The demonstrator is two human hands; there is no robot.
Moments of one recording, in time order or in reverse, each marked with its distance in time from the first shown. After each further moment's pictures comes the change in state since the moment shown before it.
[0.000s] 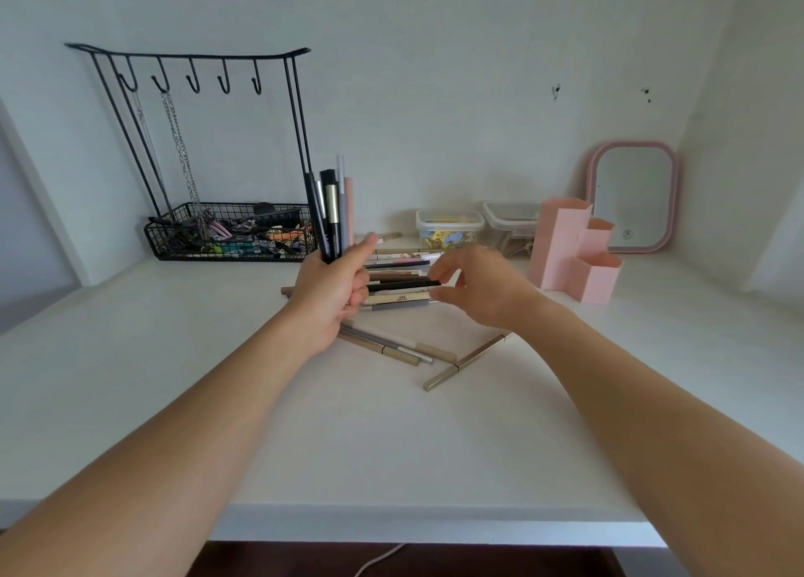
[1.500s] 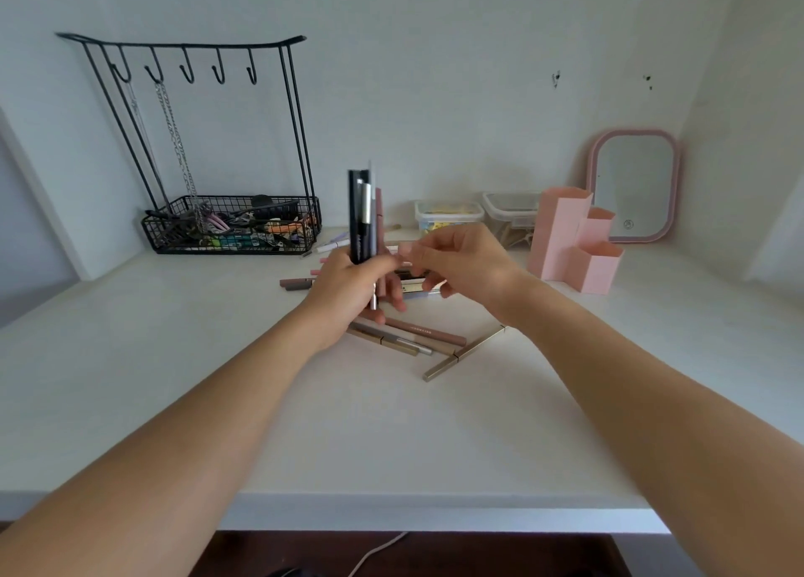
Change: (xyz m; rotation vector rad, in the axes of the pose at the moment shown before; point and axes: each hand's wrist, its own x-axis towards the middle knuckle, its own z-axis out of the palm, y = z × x) left_hand -0.003 -0.008 0.011 0.233 -0.147 0.149; right_hand -0.010 -0.035 -0.009 0.788 -0.035 0.151
